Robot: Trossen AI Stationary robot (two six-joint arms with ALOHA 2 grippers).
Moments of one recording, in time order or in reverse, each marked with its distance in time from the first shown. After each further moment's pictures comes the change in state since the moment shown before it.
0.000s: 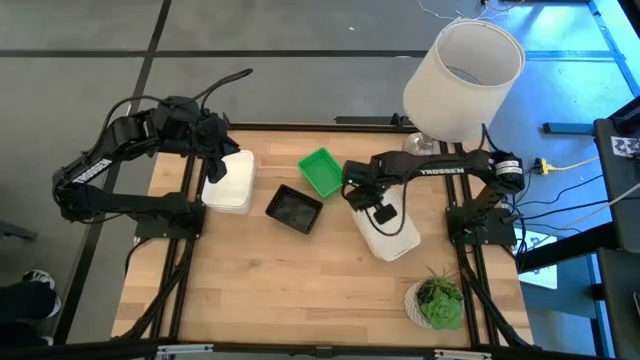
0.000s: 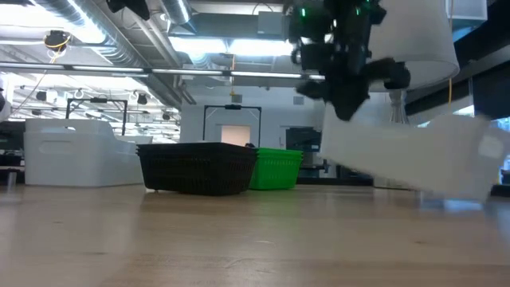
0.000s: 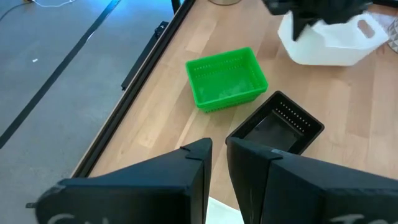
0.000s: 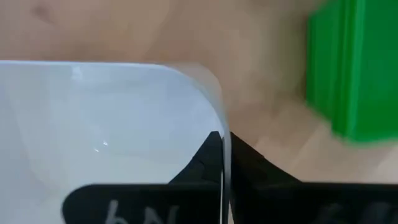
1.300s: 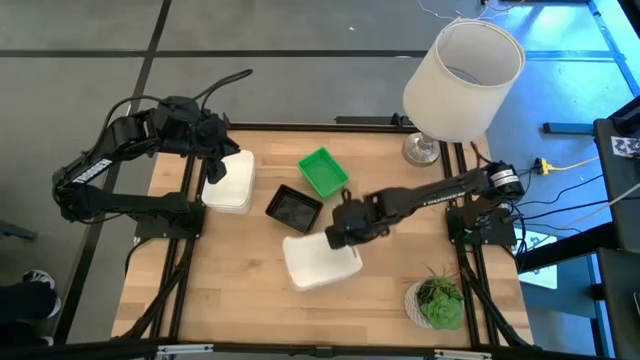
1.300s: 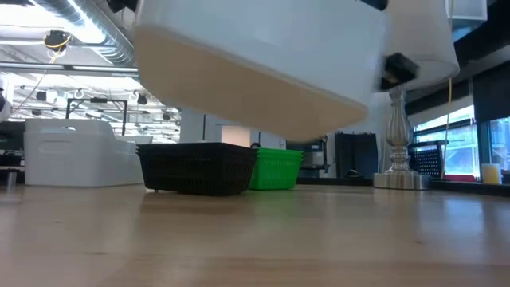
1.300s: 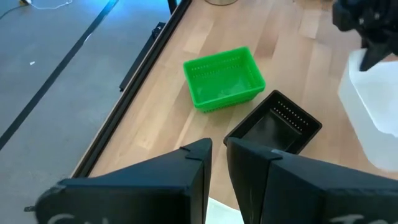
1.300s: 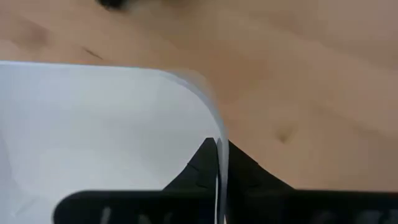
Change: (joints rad) left arm 0.000 0.000 0.000 0.000 0.011 0.017; right arm 0.305 0.050 0.049 0.178 -0.097 2.140
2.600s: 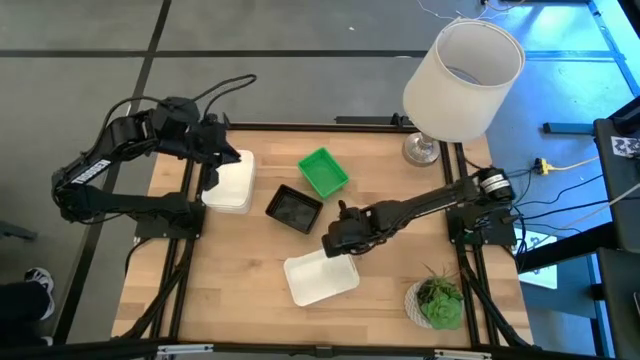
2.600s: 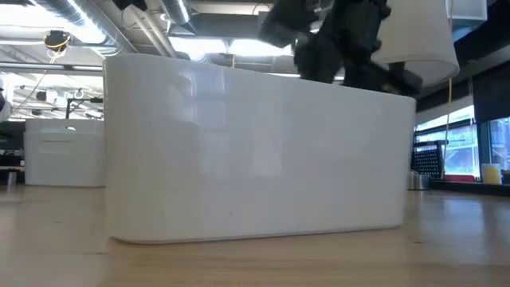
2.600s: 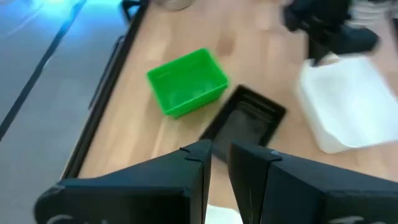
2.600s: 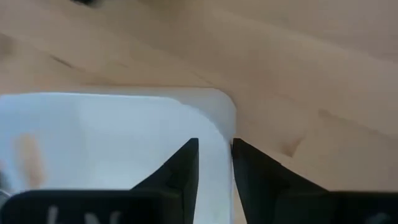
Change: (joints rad) left arm 0.000 -0.008 0.000 -0.016 0.156 0.130; right arm 0.060 0.067 0.005 0.040 0.126 0.069
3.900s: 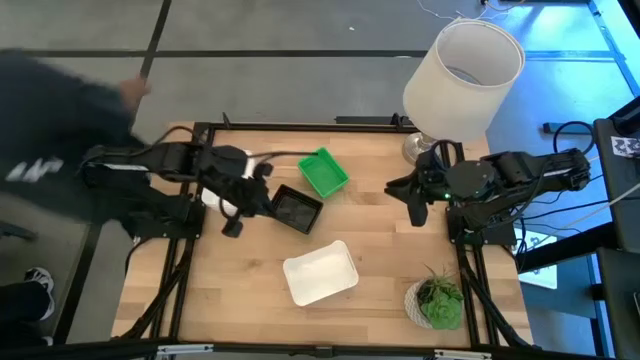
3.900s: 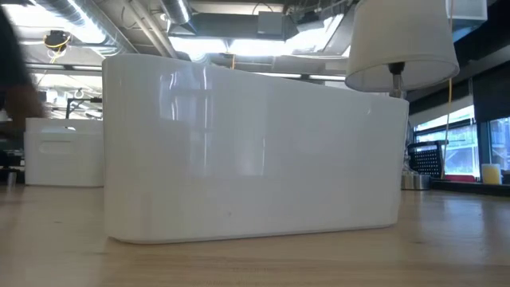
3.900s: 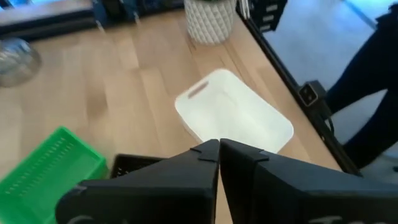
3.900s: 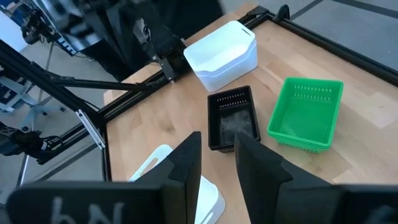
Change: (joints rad) left arm -0.535 0.254 0.000 0.297 0.026 -0.061; right arm 0.058 -0.738 0.001 -0.055 0.422 -0.795
